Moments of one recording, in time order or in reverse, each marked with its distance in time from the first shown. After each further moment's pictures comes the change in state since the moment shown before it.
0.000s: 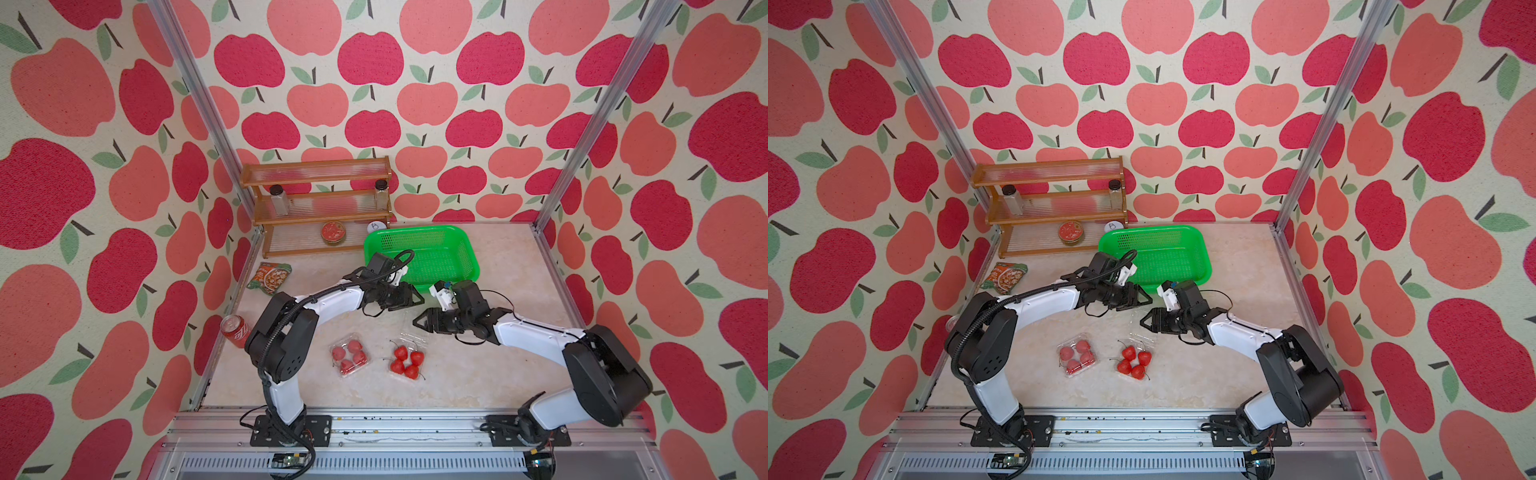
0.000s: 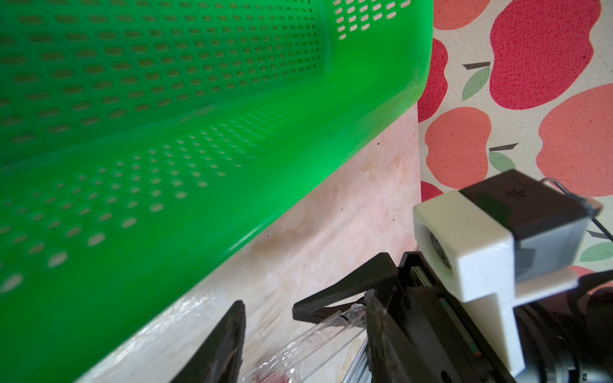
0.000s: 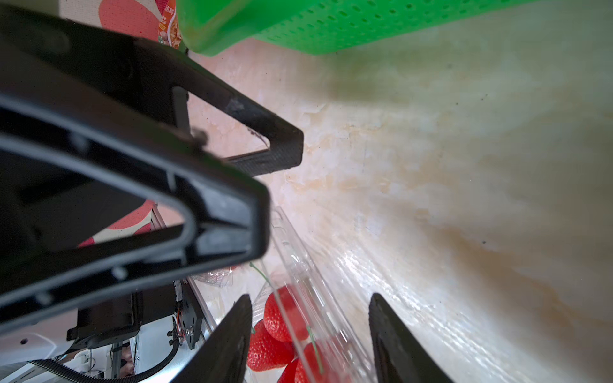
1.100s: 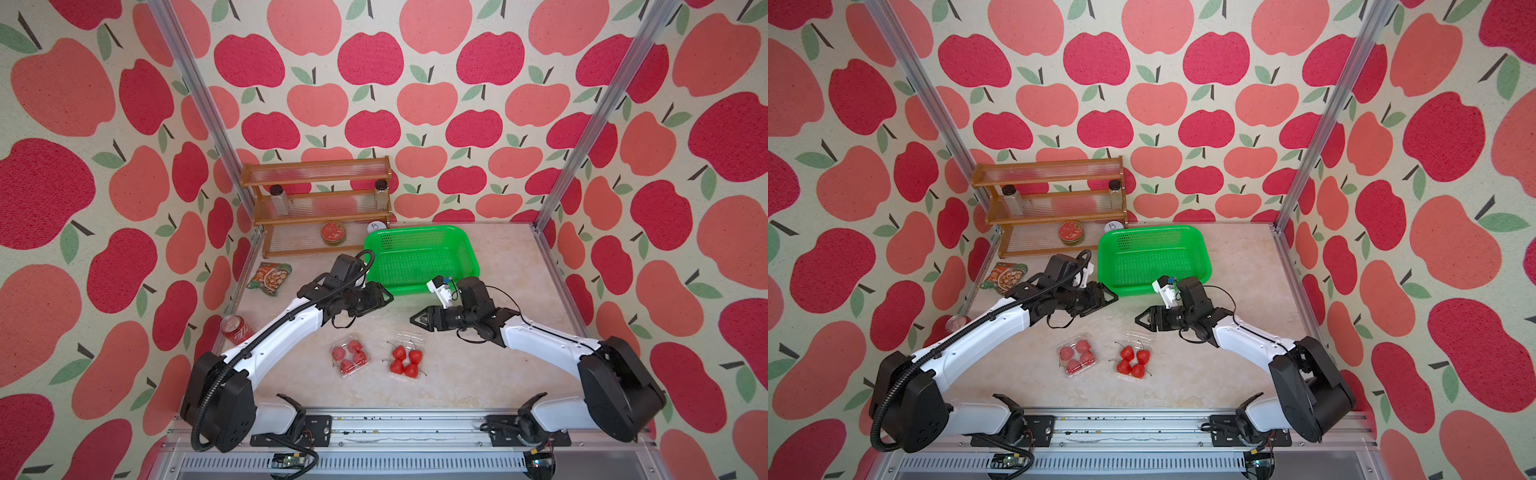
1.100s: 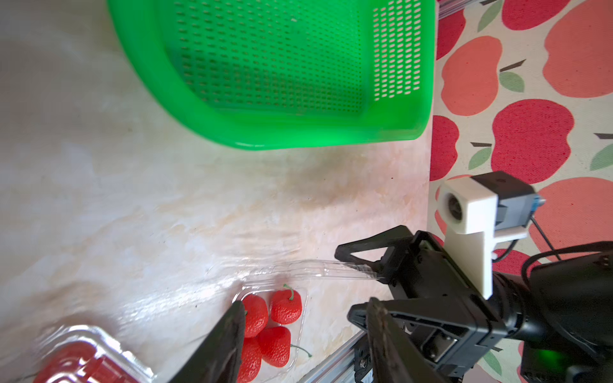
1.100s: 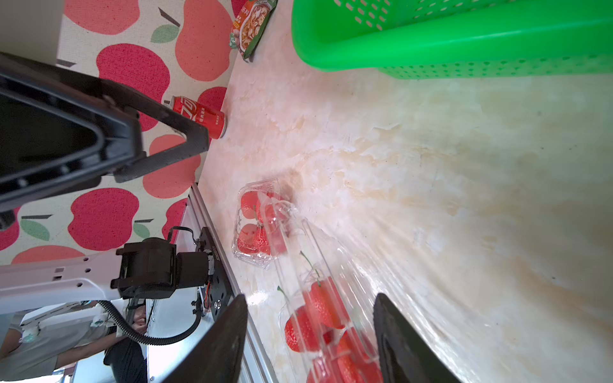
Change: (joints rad) left arm 0.072 -0.483 -0.179 -0.303 -0.240 -0.155; right arm 0.002 -0.090 0.000 0.027 -0.125 -0.063
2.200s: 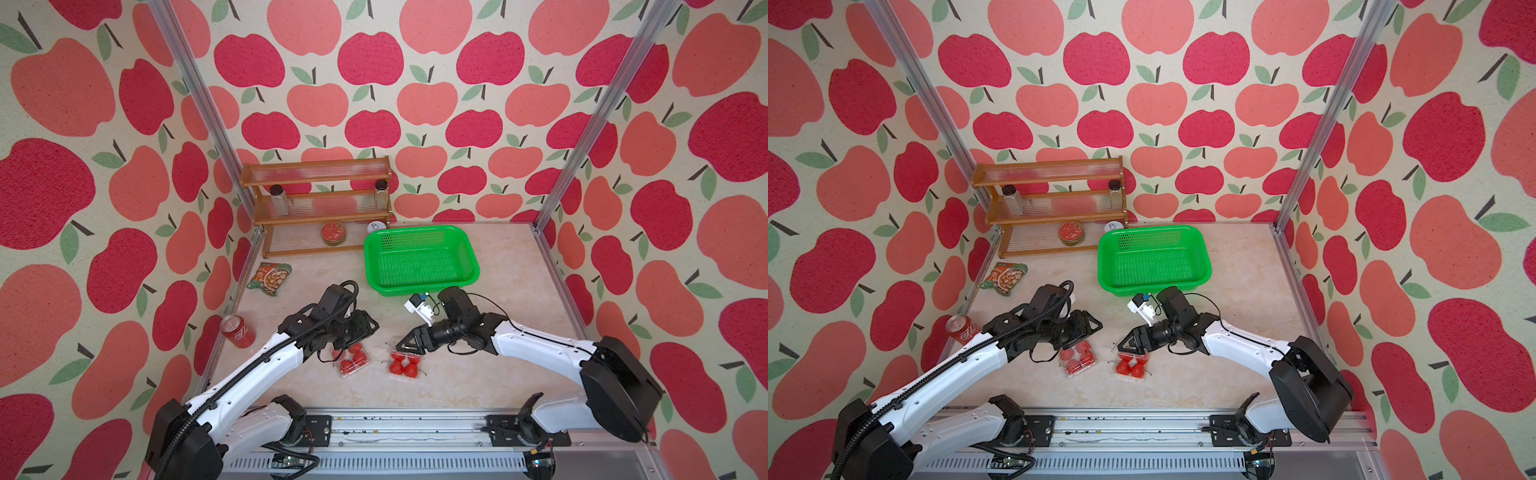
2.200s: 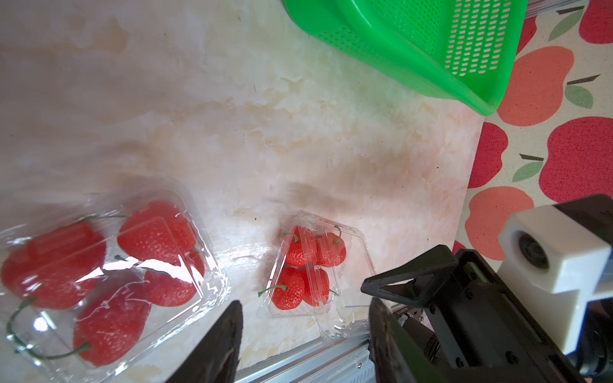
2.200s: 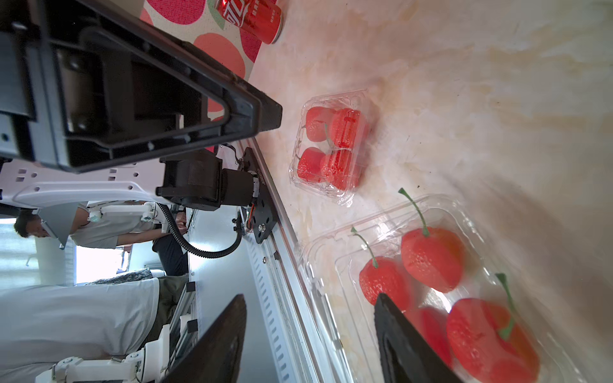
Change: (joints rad) left arm -0.078 -0.269 -0.213 -0.118 -0.115 -0.180; right arm 0.190 0.015 0.033 -0.096 -0.124 -0.040
